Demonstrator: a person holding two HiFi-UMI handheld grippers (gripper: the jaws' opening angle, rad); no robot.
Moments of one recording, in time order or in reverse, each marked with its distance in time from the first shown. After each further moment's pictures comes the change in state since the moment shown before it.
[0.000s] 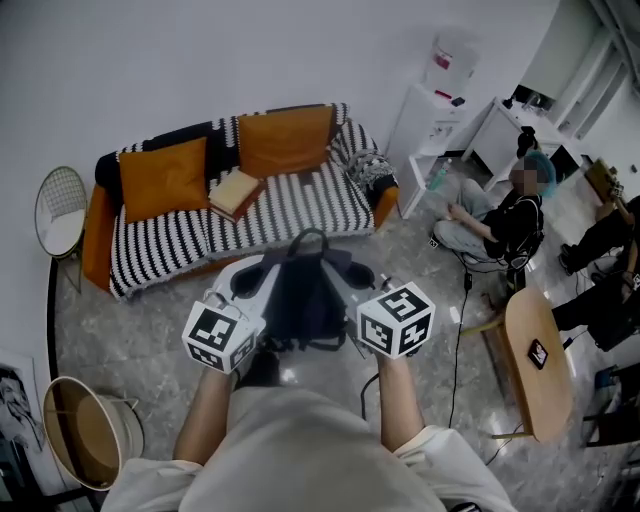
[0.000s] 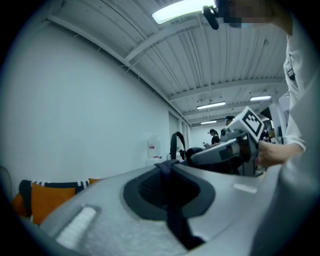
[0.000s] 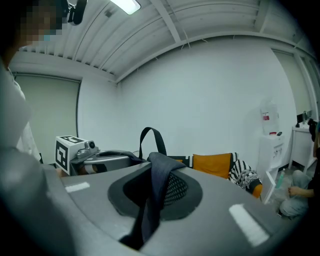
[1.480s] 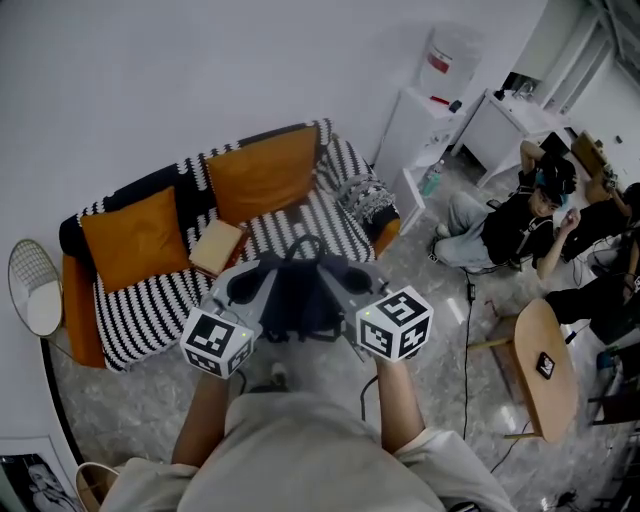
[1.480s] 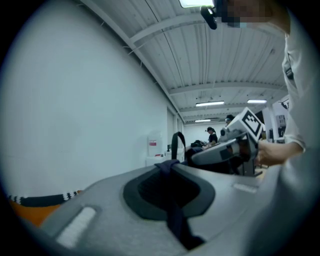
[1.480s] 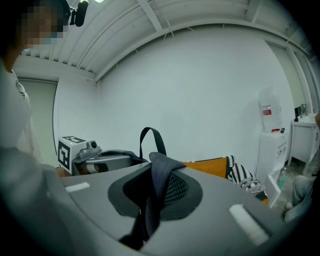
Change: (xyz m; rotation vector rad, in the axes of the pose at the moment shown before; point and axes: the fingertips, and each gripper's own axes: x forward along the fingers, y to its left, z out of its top) left arm 0.243 0.267 0.003 -0.013 0.041 -0.132; right arm 0.247 -0.231 0.092 0.072 0.001 -0.092
